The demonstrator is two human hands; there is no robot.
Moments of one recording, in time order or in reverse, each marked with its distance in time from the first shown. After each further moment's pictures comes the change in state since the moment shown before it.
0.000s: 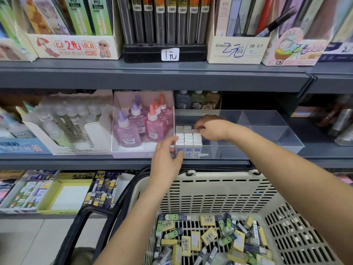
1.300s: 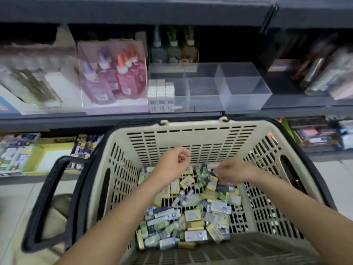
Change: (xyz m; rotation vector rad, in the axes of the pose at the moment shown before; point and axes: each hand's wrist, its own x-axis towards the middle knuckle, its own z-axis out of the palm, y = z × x) left_hand -0.108 -0.010 0.060 0.069 -0.559 -0.131; right_hand -0.187 0.087 0.157 0.645 -0.365 0.367
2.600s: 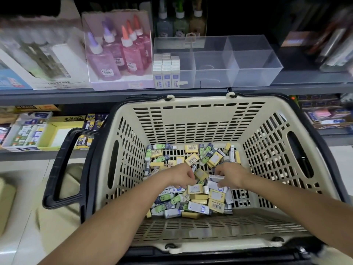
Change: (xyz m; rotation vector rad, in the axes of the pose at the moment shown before) left_hand -0.025 -0.054 0.052 0.212 -0.614 -0.262; right_hand 0.019 0.049 0.074 -0.599 -0.033 -0.098
